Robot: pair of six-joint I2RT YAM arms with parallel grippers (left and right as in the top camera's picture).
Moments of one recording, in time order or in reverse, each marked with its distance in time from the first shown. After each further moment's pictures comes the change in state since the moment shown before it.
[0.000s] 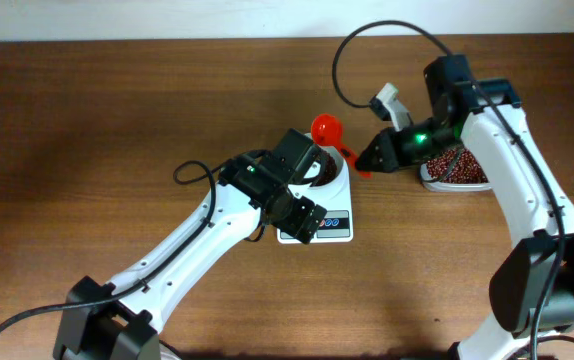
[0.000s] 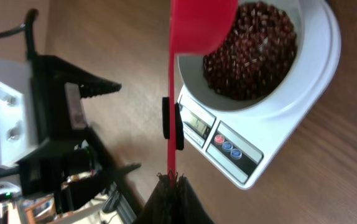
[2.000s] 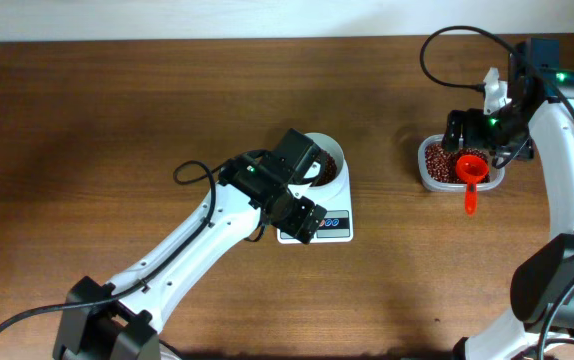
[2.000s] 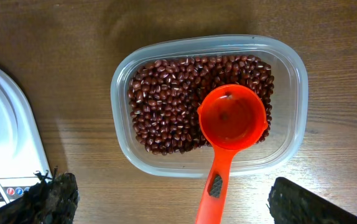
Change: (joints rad) left arm 0.000 0.000 0.000 0.001 0.000 0.000; right arm -0.251 0.000 0.076 0.026 0.693 0.235
